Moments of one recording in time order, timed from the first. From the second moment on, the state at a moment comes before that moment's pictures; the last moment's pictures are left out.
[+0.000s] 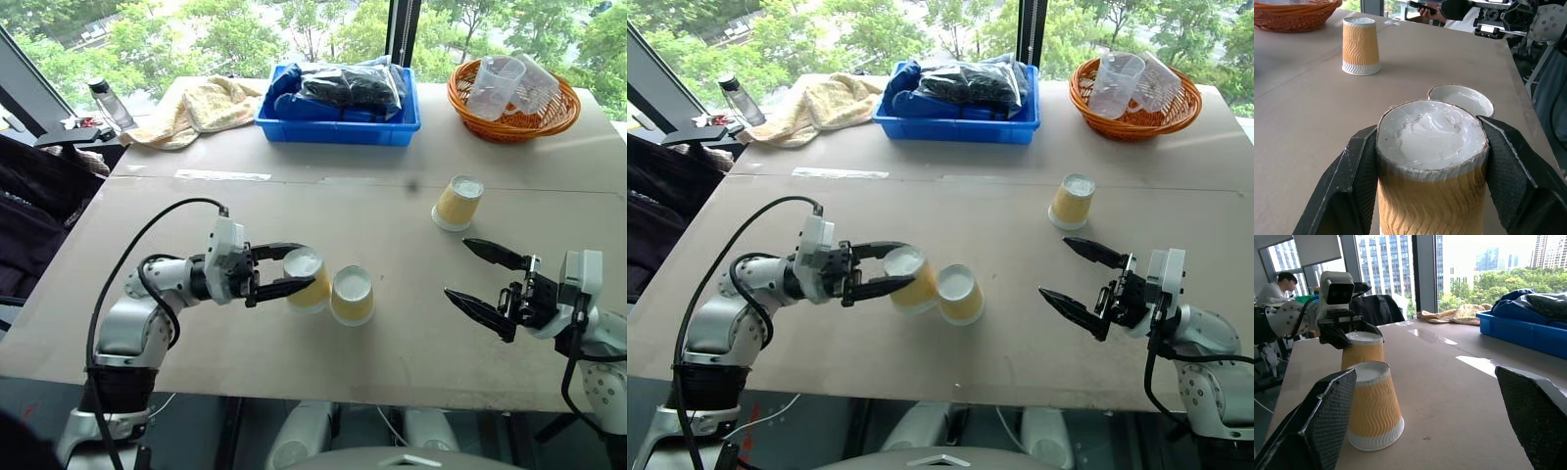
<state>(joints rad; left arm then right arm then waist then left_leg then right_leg) -0.18 0.65 0.06 -0.13 -0.57 0.25 -1.29 0.10 -0.53 -0.21 -0.35 0.73 0.11 1.09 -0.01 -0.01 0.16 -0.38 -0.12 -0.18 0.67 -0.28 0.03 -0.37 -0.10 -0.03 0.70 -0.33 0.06</state>
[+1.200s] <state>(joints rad) -0.16 0.58 -0.01 0.00 -0.42 -0.03 -1.23 0.17 -0.68 -0.21 -0.33 0.76 0.19 1.27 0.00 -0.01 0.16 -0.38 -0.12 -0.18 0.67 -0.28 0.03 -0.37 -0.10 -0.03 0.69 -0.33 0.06</state>
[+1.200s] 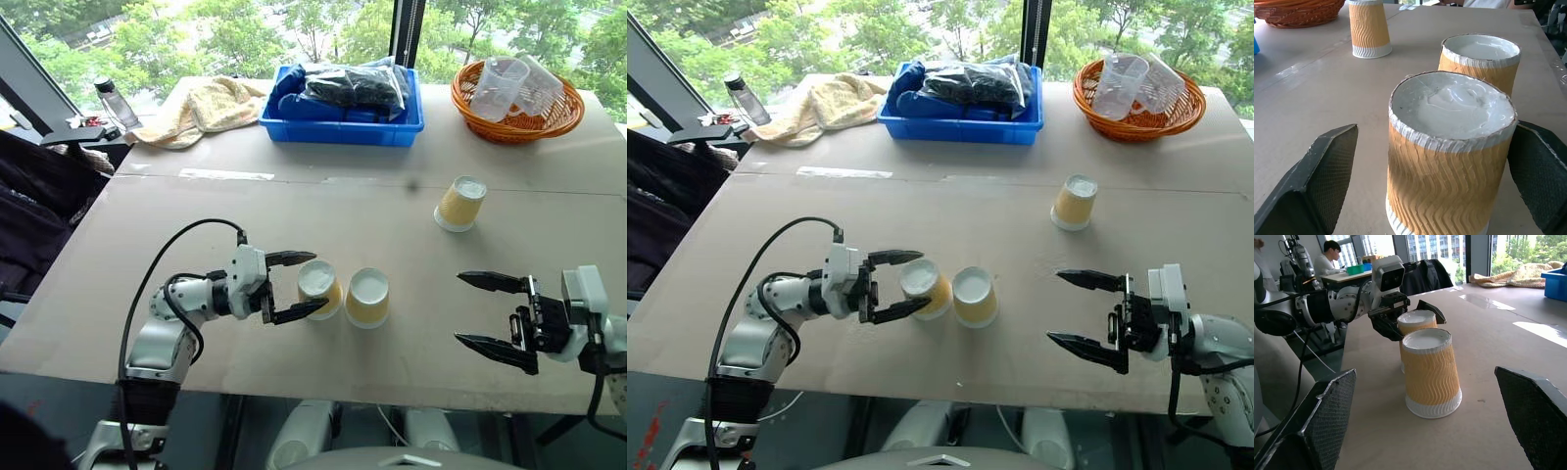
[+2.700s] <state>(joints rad) -0.28 1.17 0.39 -0.11 -0.79 0.55 -1.43 -0.48 -0.35 -0.17 0.42 0.28 -0.06 0.61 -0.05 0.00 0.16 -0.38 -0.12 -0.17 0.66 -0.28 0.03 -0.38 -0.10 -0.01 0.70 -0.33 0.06</state>
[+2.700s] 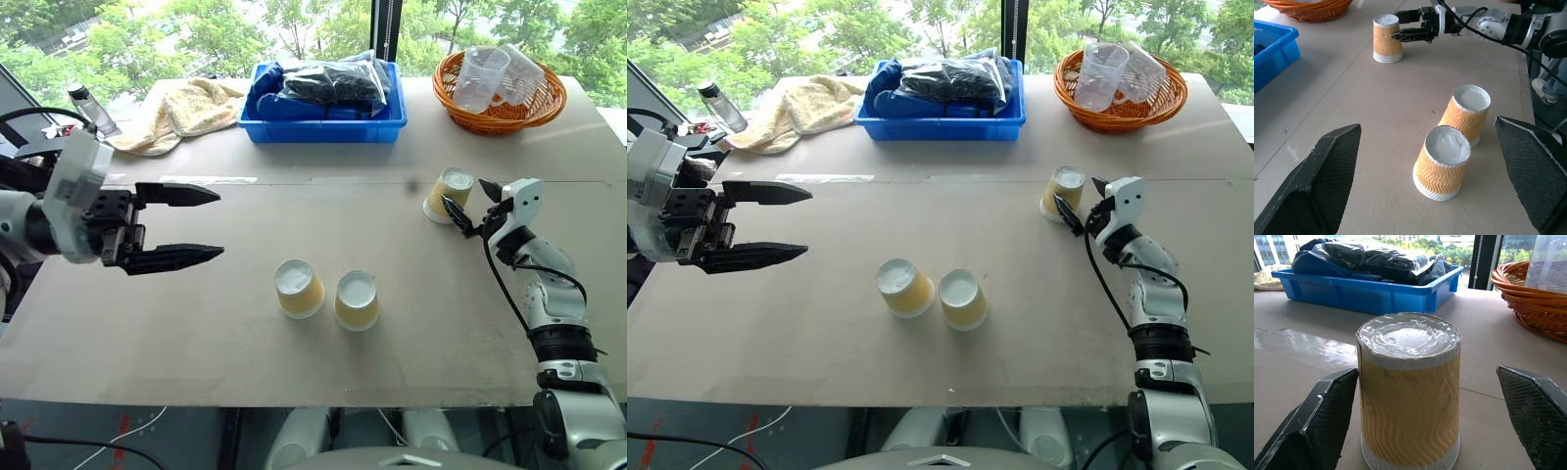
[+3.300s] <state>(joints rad) -0.27 1.10 0.47 -0.13 -0.81 0.56 -1.37 -0.61 -0.33 -0.17 0.57 0.27 -0.13 0.62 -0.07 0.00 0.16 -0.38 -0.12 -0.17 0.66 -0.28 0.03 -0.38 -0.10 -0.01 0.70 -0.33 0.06</state>
